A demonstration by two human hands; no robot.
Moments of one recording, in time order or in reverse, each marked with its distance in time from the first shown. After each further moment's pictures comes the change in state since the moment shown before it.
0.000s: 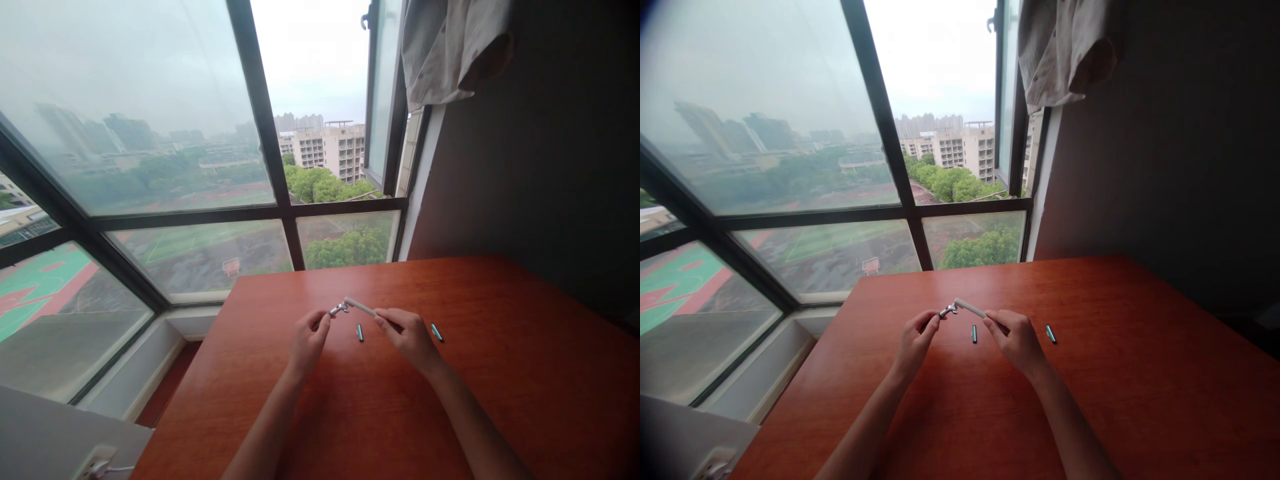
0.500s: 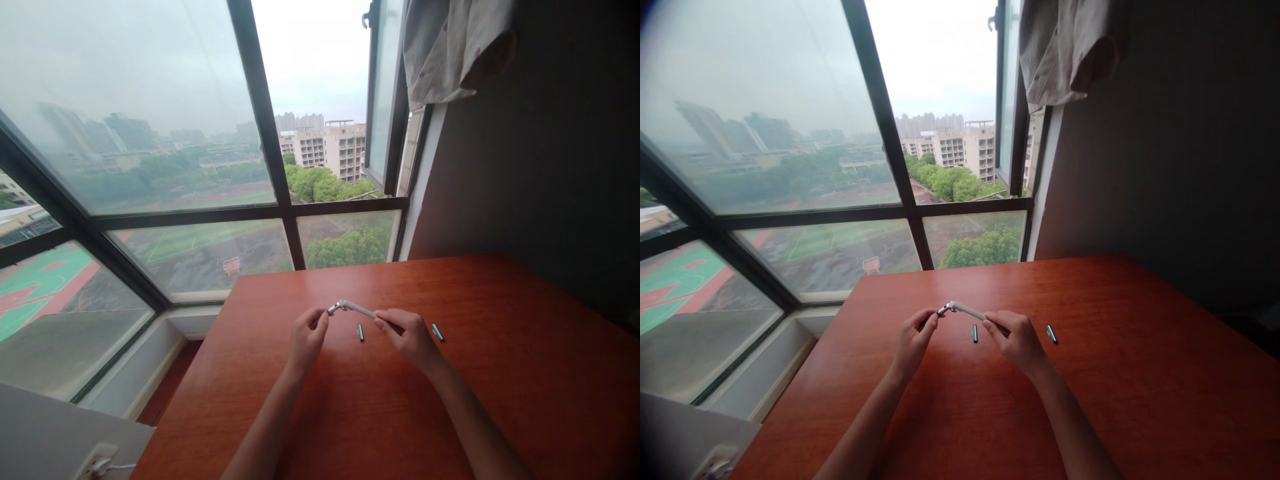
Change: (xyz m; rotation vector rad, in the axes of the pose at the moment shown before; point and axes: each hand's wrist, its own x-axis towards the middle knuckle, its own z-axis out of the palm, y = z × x) left_hand 0.001 -0.001 -0.002 0.036 0.032 0.007; right_hand 0.001 0.000 -0.001 0.012 -0.016 -0.055
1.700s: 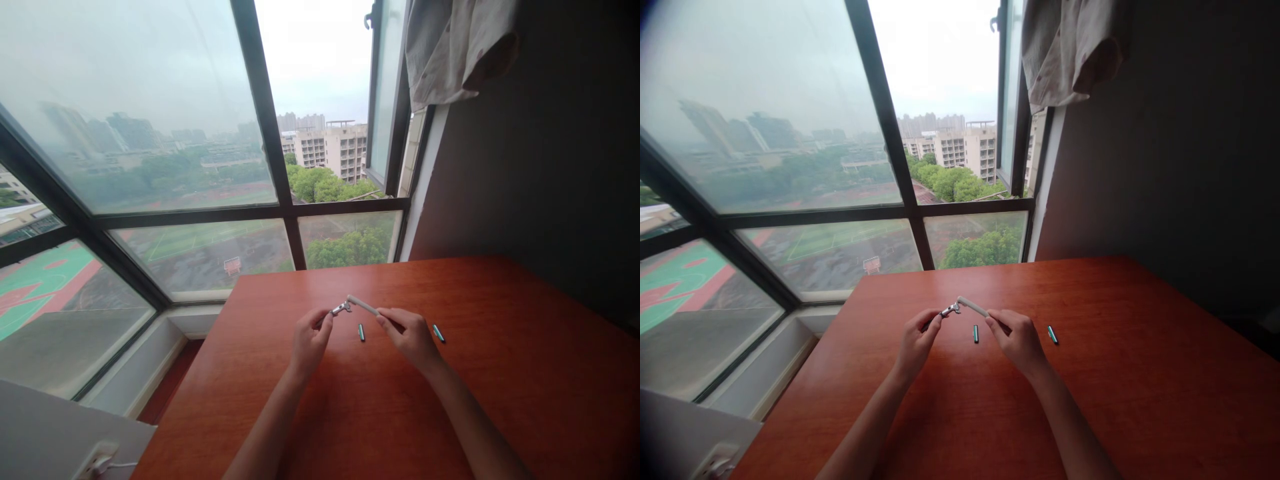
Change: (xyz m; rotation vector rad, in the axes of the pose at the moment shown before) left_hand -0.002 0.005 0.002 -0.010 -0.015 0.038; right_hand 0.000 0.001 0.005 -0.052 0.068 0.053
